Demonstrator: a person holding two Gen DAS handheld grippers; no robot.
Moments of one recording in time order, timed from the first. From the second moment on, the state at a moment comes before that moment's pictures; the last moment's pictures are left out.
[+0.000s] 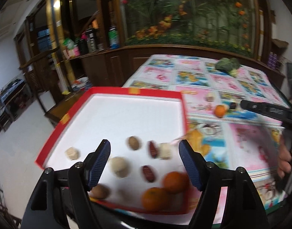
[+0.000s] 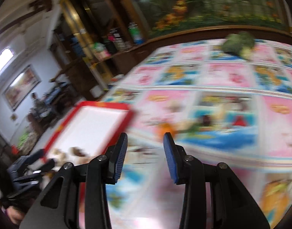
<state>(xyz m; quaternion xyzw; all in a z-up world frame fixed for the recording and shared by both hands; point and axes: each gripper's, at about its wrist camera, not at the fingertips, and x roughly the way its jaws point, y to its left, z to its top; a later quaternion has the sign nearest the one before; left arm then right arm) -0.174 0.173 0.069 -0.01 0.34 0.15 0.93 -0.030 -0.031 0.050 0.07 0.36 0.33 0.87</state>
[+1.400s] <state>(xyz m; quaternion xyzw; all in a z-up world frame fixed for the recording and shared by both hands) 0.000 0.076 0.013 0.02 0.45 0.08 0.89 0.062 -0.082 0.039 0.14 0.44 0.21 0.86</state>
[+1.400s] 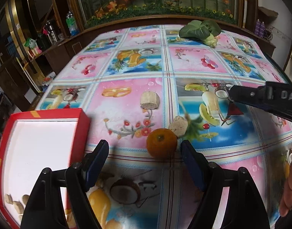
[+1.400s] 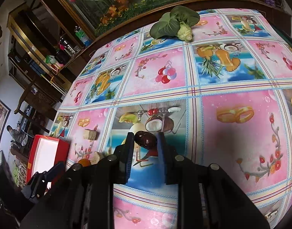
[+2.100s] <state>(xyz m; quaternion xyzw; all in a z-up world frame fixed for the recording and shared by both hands) -0.045 0.047 0.058 0.06 0.35 0.10 0.93 0.056 -0.088 0.048 0.17 0.42 0.24 0.86</state>
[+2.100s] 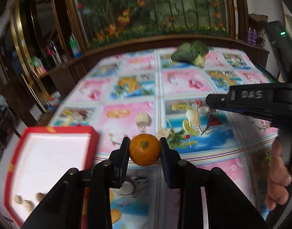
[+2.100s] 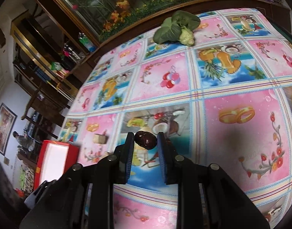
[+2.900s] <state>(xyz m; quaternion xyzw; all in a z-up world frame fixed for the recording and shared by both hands) -0.117 0.082 0.100 0.06 0.29 0.16 0.94 -0.004 -0.046 0.080 0.11 0.30 0.35 0.88</state>
